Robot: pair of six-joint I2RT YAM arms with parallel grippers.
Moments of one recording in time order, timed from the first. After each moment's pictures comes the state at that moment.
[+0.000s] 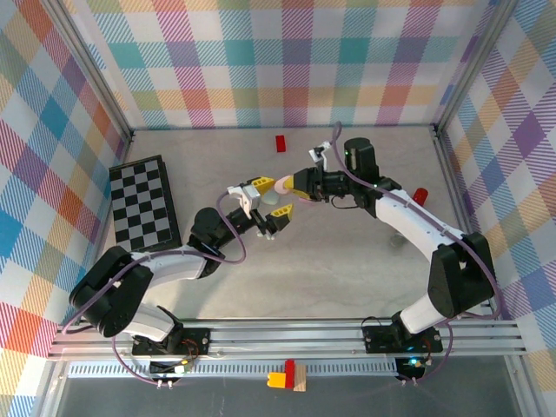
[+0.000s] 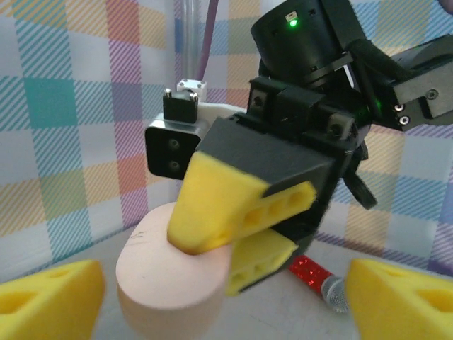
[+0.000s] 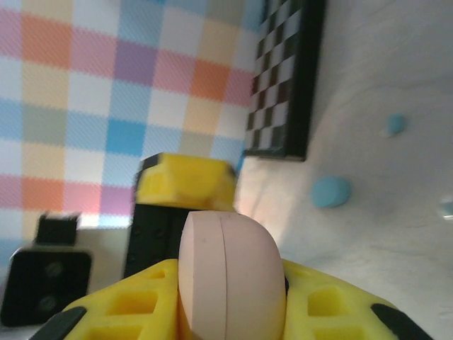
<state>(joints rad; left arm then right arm) -0.63 1.42 0.52 1.13 0.38 -0.10 0.41 1.52 1.11 -0.07 -0.95 0.87</state>
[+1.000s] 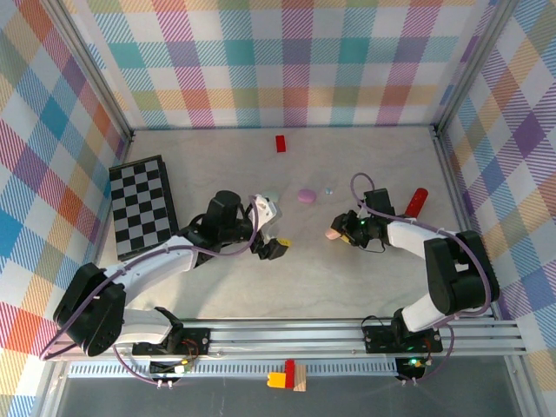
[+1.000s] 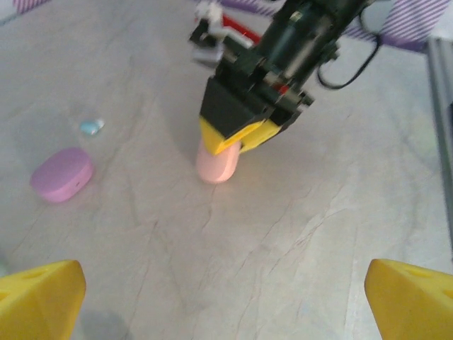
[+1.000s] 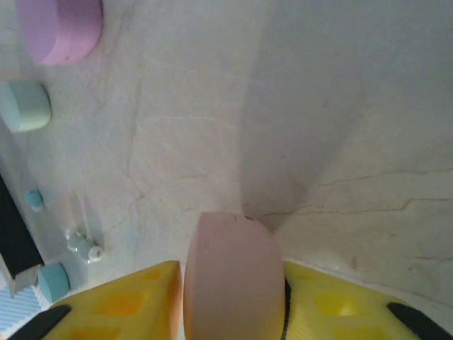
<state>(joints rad) -0.63 1.30 0.75 0.01 0.48 0.24 0.24 1.52 0.68 -0.16 -0.46 0.82</state>
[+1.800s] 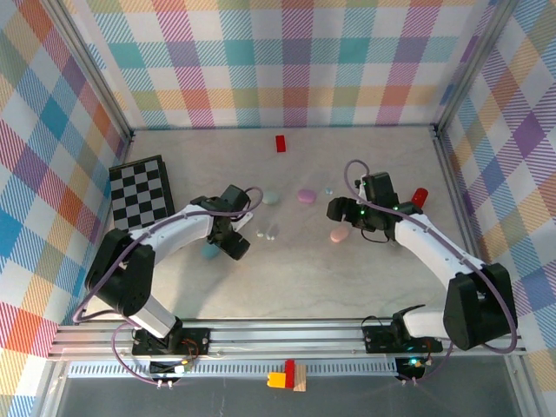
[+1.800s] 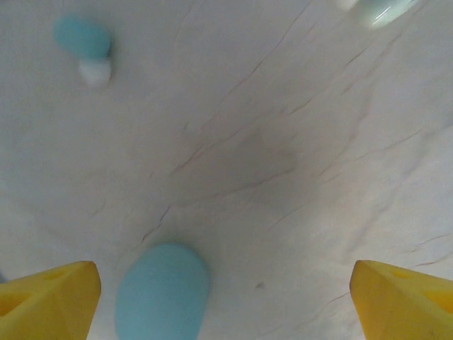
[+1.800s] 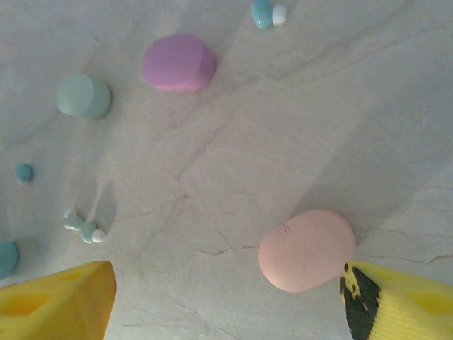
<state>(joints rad) -0.52 1.59 1.01 -0.83 -0.18 0.12 0.33 1.32 0.87 -0.47 -0.22 0.52</state>
